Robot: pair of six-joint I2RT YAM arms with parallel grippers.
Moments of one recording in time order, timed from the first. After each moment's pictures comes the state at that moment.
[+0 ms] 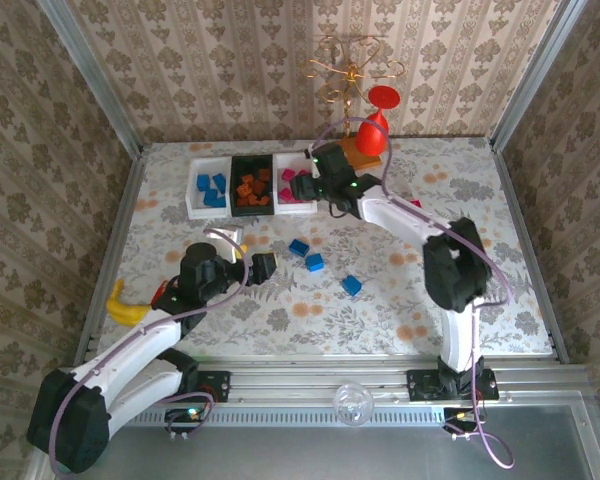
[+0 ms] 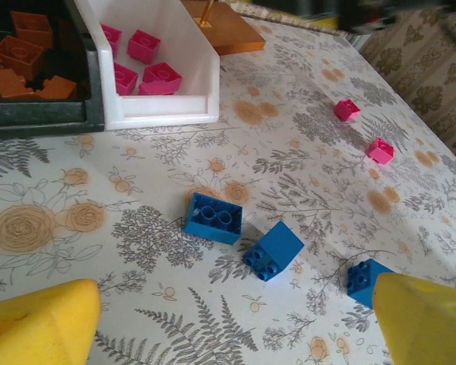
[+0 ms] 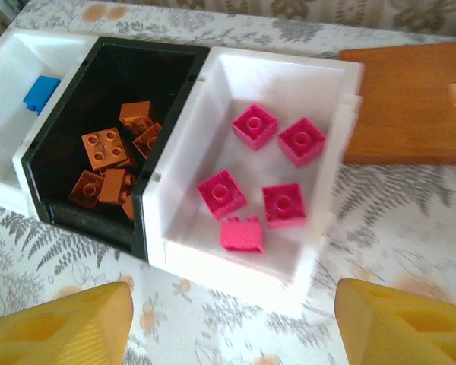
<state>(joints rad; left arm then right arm) -0.53 0.90 0.40 0.12 0.22 -0.37 0.54 1.91 1.57 -0.30 0.07 0.27</state>
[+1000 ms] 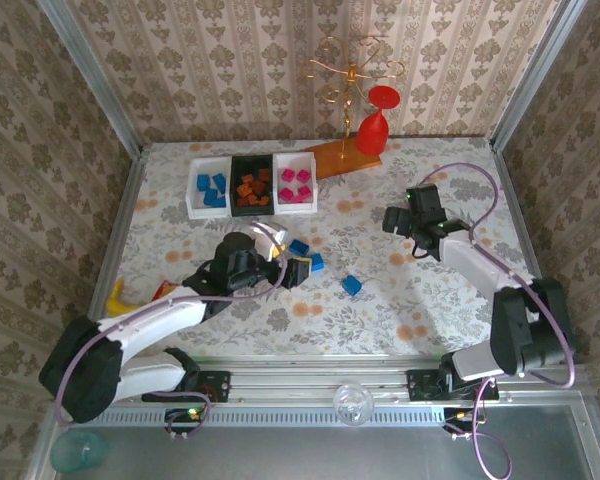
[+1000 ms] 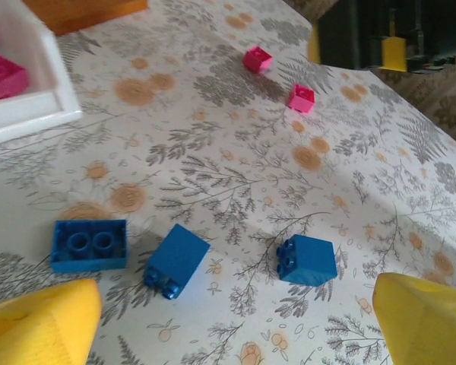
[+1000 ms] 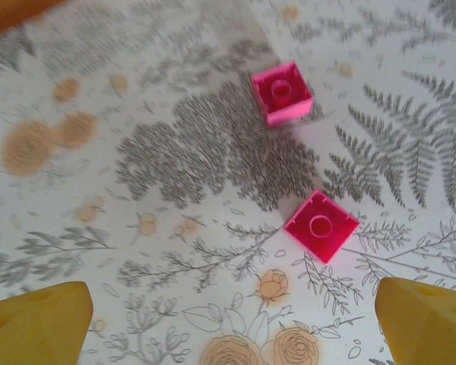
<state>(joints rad) -0.73 1.20 0.55 0.22 0.27 -0.26 0.19 1.46 0.91 -0.34 0.22 0.40</state>
